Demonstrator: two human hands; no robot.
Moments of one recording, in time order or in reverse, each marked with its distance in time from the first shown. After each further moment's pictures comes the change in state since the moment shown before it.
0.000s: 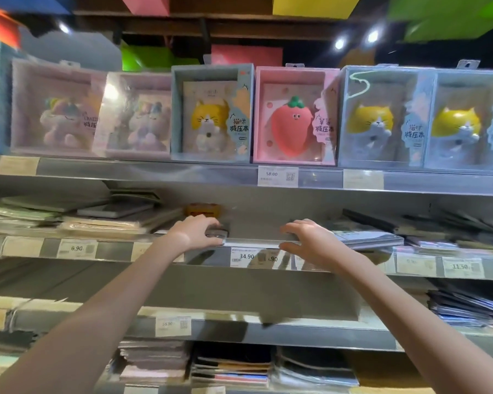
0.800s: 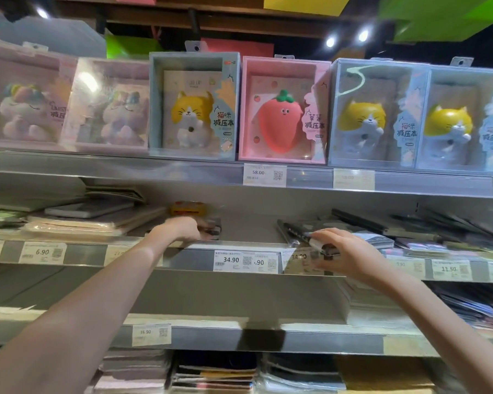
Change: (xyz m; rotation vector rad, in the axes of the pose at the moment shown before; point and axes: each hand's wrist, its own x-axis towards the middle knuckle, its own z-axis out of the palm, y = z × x) left_hand 0.067 -0.009 0.017 0.011 -0.208 -0.140; right_hand -0.038 0.075 -0.007 -0.031 0.037 0.045
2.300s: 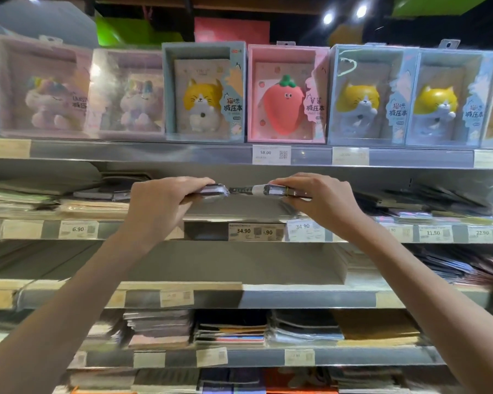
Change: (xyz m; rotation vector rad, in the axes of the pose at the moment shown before) left_hand -0.185 -0.009 -0.028 0.080 1.024 0.524; right_hand -0.016 -0.114 -0.063 0.076 0.267 -0.078
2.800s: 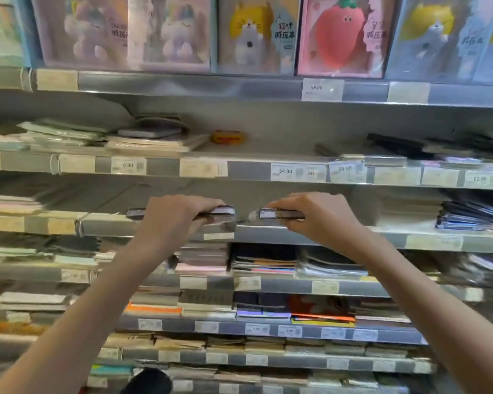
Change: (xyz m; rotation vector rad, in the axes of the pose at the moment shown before) left_hand -0.129 -0.019 -0.023 -0.118 -0.384 -0.118; right_hand -0.066 -0.101 0.065 -0.096 -0.375 -0.075
